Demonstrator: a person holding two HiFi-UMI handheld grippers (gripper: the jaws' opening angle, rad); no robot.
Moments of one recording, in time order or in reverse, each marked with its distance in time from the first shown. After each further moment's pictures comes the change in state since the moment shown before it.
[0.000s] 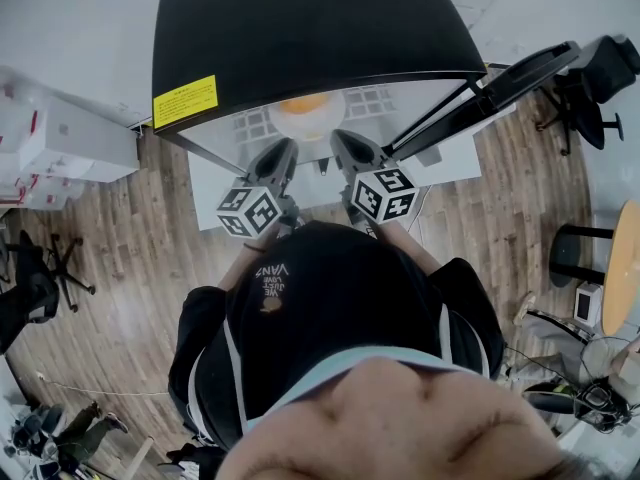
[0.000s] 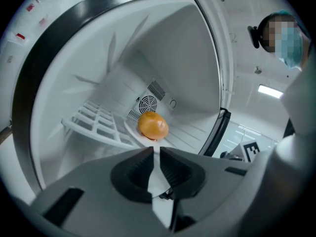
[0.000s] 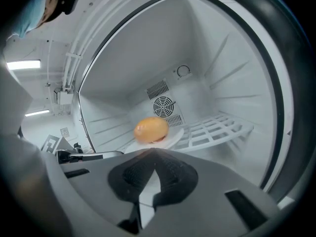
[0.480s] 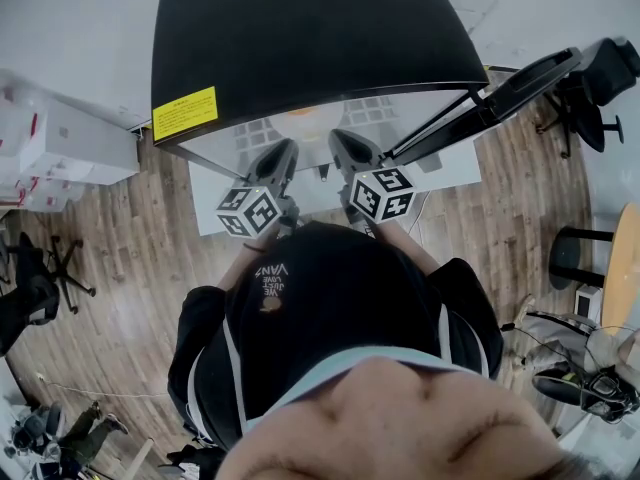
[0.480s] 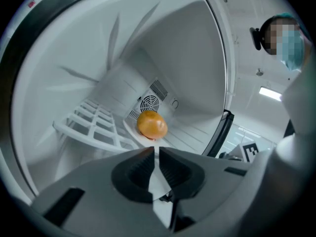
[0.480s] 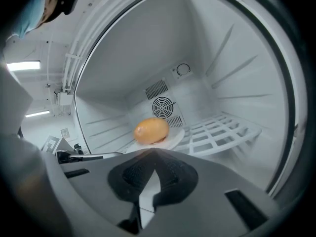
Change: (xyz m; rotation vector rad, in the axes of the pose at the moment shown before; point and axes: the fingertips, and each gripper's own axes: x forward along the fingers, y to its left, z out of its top) left arm 0.012 0.005 0.006 -0.020 0.003 -0.004; right arm 0.014 -0.005 0.008 0.005 -0.004 0.008
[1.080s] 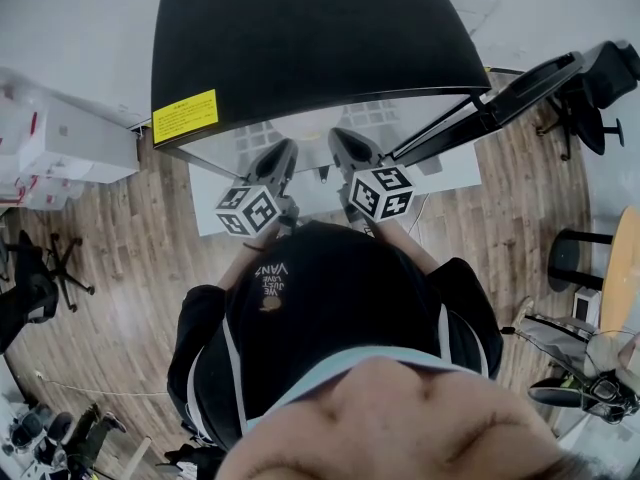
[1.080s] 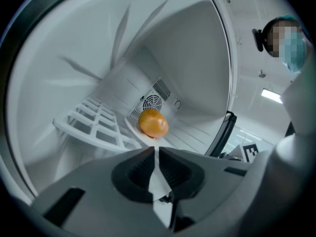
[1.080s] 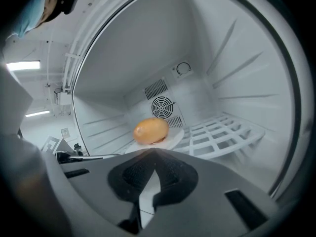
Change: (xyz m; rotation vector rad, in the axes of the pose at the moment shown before) left arm 0.003 0.006 0.001 -0.024 0.000 0.010; right arm 0.007 -0.002 0.002 -0.005 0.003 0.001
